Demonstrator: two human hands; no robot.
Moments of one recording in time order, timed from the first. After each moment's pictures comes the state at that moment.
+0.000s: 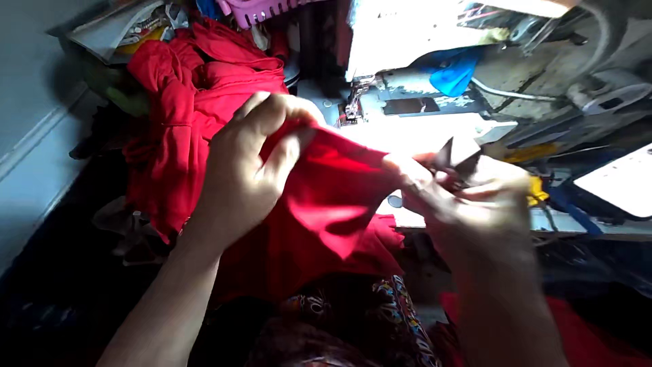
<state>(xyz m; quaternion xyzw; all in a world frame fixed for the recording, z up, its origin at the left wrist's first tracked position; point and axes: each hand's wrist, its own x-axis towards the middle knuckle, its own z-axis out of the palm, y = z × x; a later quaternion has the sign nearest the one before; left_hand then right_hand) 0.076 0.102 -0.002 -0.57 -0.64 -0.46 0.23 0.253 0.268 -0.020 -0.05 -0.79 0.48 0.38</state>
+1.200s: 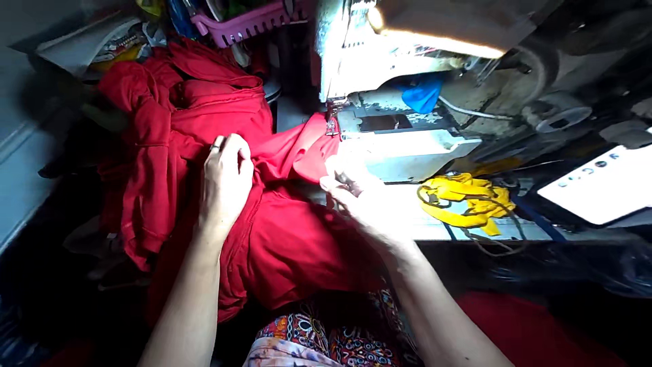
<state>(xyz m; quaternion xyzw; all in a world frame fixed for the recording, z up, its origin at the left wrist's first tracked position) 0.059 0.105 -0.051 -0.33 -0.88 -0.29 0.18 0.212 0.282 -0.080 -0.06 -0.78 0.57 0.26</state>
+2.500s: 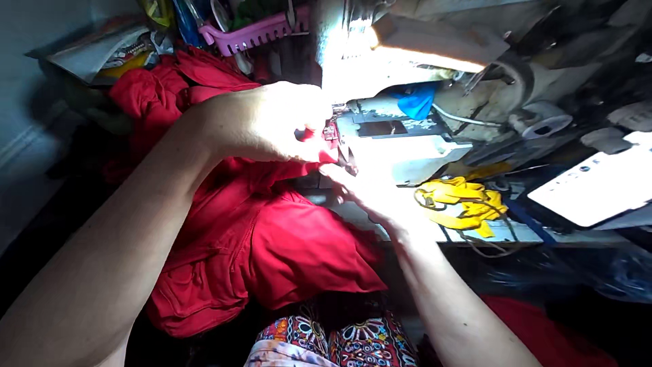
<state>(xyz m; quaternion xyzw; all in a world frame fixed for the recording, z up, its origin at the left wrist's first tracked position) 0.042 0.151 0.085 -0.72 -0.69 -0.09 -0.04 0.187 0.309 -0.061 -0.05 -0.80 0.57 0.20</state>
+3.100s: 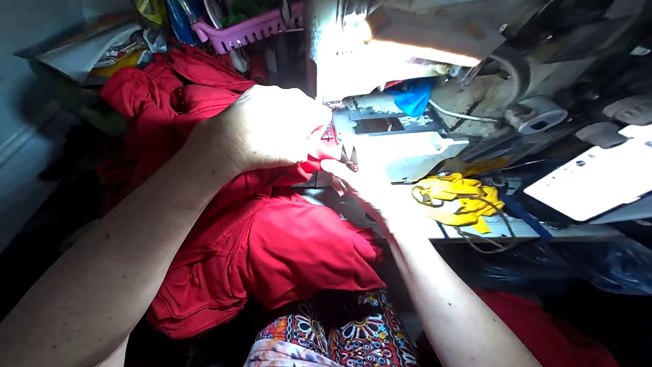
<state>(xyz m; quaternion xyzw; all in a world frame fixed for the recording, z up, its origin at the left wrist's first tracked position) 0.067 0.163 0.082 -0.64 -0.77 0.05 0.04 0.170 0.328 -0.092 -0.02 -0.72 0.66 0.20</state>
